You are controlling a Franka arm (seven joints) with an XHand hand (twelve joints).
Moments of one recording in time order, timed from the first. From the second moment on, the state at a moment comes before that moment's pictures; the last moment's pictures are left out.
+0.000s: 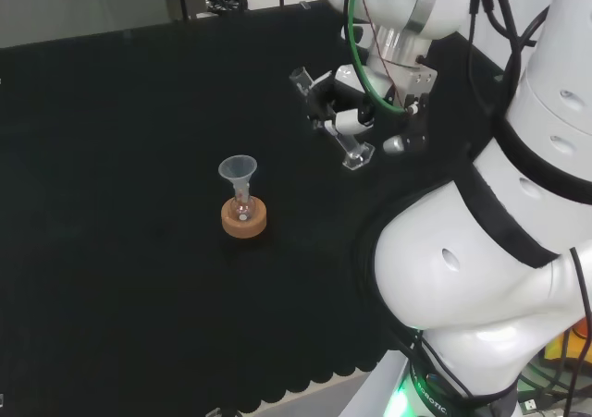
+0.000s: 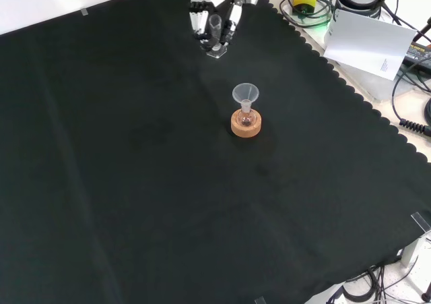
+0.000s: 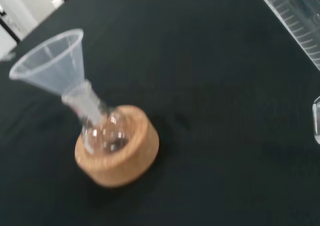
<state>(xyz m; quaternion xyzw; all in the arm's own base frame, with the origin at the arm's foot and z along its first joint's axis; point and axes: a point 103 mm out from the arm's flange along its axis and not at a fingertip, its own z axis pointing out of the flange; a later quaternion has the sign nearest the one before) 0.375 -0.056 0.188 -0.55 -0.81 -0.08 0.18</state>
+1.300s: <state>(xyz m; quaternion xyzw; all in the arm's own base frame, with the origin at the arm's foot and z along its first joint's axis) 0.355 -0.010 0.174 -0.48 -0.84 0.17 0.19</state>
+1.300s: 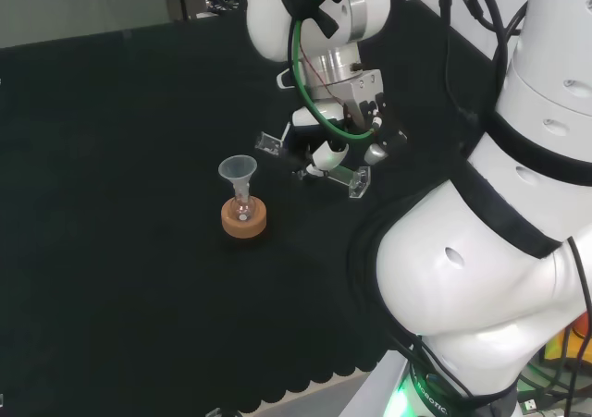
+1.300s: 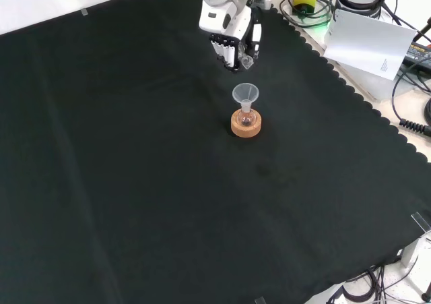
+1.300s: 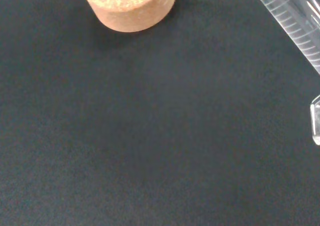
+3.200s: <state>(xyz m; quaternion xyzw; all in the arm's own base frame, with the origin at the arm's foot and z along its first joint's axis) 0.377 0.001 0.191 -0.48 -0.79 0.33 0.20</state>
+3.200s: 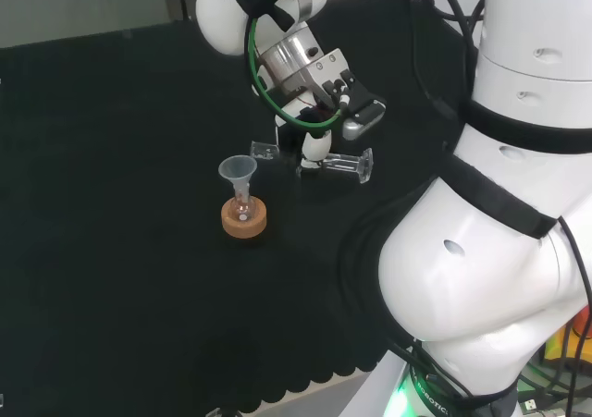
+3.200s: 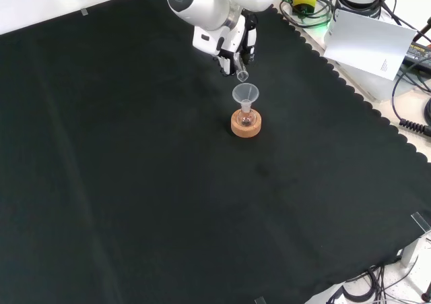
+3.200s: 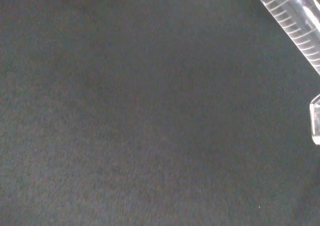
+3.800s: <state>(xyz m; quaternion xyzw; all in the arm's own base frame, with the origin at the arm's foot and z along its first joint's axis) 0.376 0.002 0.195 -0.48 -0.78 0.36 0.20</state>
